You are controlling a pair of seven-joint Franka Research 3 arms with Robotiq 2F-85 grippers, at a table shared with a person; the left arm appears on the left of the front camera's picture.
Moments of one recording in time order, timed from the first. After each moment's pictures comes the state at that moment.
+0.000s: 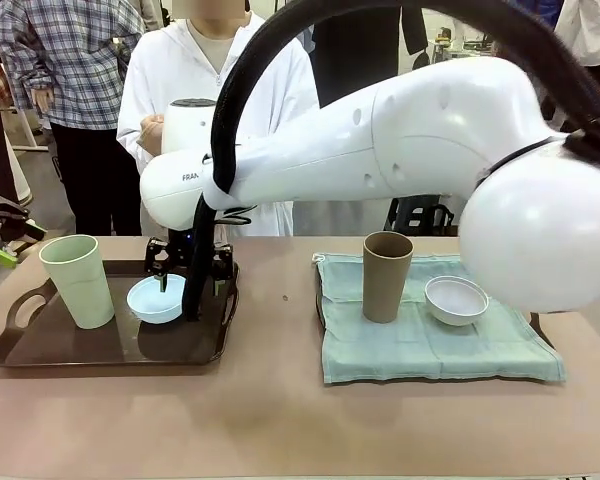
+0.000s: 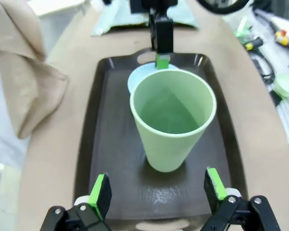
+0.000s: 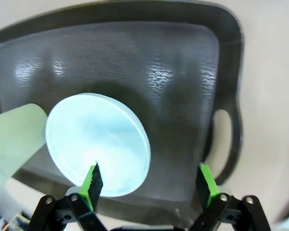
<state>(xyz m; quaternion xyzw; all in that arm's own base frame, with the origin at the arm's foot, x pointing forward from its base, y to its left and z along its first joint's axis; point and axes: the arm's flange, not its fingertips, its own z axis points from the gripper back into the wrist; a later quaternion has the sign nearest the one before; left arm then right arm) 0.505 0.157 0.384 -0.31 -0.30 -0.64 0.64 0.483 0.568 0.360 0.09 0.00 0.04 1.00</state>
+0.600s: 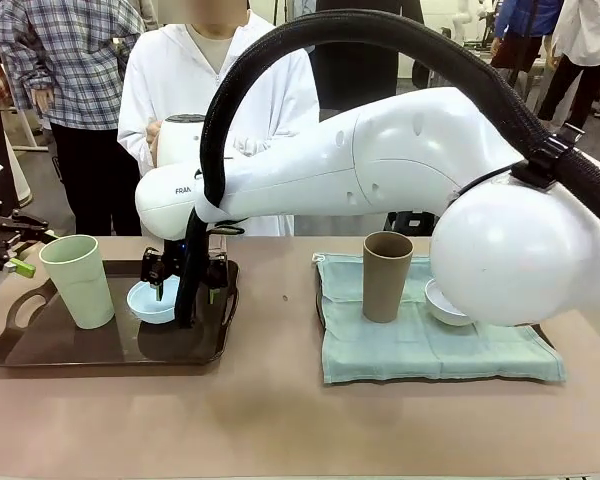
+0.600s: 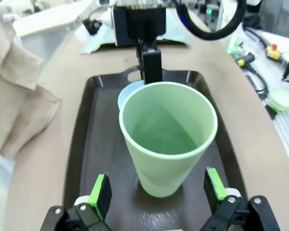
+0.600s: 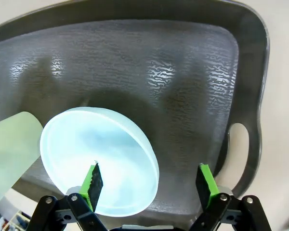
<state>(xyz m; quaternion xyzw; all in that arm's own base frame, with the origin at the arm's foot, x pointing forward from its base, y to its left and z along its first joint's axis) 0.509 0.137 0.354 -0.36 -0.33 -0.63 0.60 0.491 0.579 0.337 0.08 0.01 0.04 1.00</state>
